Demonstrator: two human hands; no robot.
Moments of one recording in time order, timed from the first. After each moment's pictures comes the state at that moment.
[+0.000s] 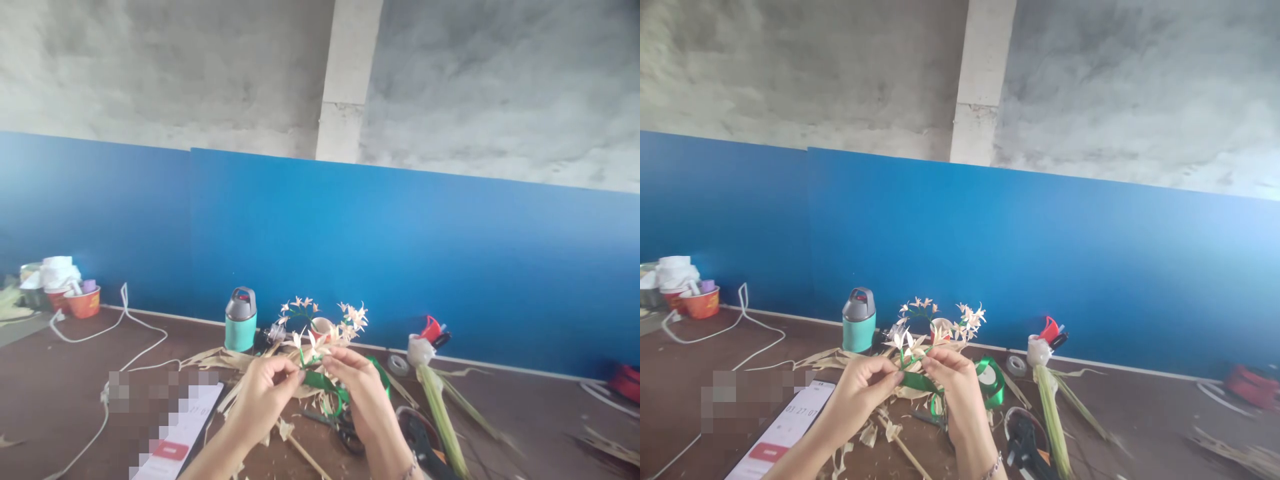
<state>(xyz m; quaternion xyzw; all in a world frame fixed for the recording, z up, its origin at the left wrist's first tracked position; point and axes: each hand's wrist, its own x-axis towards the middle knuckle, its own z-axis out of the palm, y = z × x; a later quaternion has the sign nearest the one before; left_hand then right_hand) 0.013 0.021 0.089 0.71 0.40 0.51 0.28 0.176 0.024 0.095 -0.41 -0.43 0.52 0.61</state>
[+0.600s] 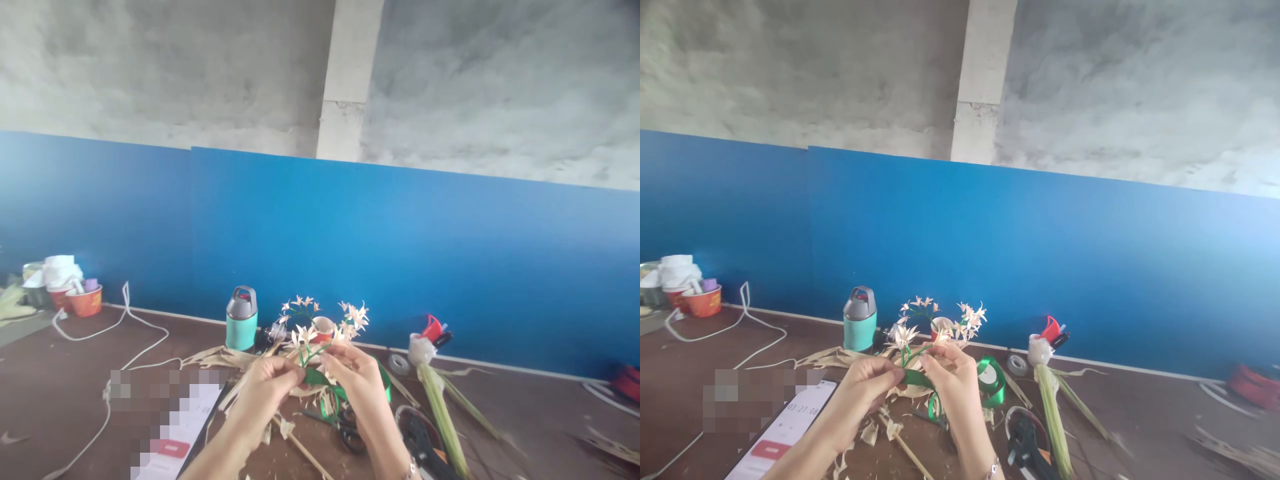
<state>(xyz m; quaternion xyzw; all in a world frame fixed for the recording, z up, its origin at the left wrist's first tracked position) 0.019 0.021 0.089 0.53 0.46 0.48 0.53 0.175 0.029 0.091 -0.45 -0.49 0.43 0.61</state>
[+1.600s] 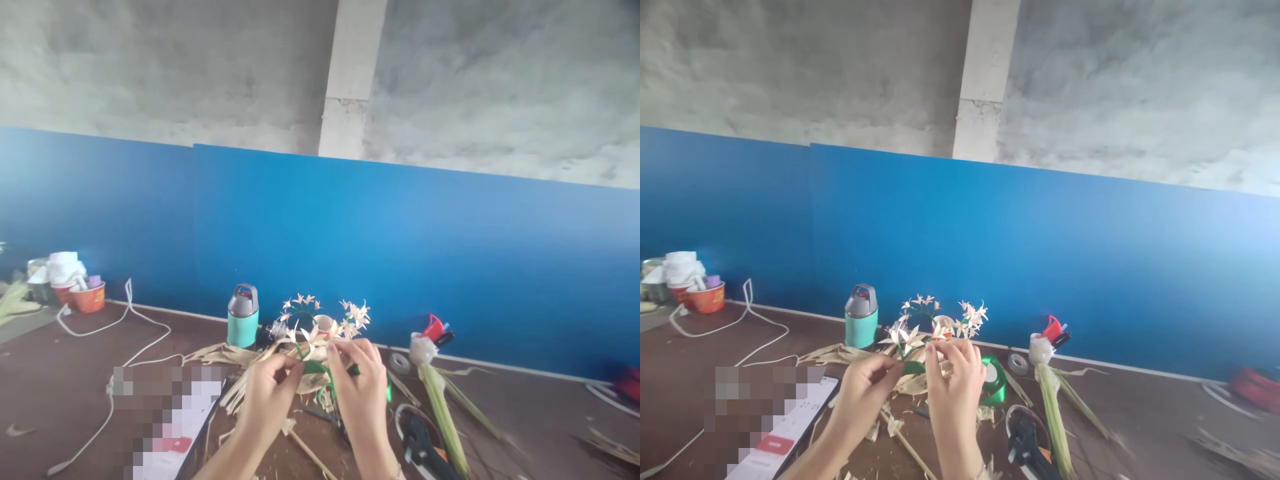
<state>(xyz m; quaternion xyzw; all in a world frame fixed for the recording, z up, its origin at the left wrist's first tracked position) 0.024 0.023 0.075 0.63 0.49 0.54 0.28 0.168 0.013 0.099 -0.54 -0.59 0.05 0.59</state>
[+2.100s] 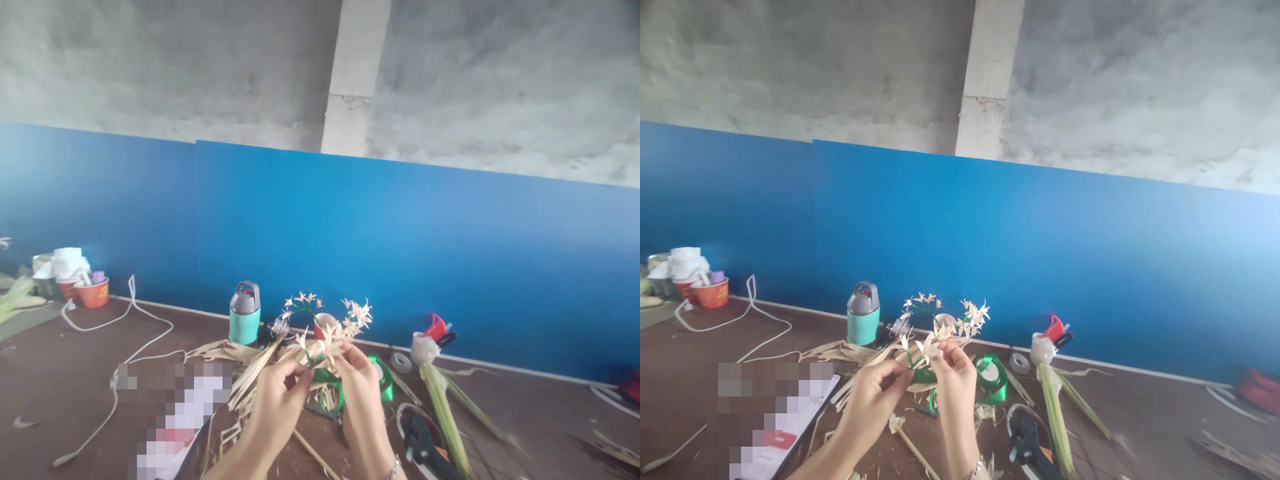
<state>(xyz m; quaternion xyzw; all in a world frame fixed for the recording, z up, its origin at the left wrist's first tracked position) 0.034 0.016 0.073 0.65 0.46 0.53 0.30 0.158 0.027 0.085 -0.43 -0.39 0.45 0.67</state>
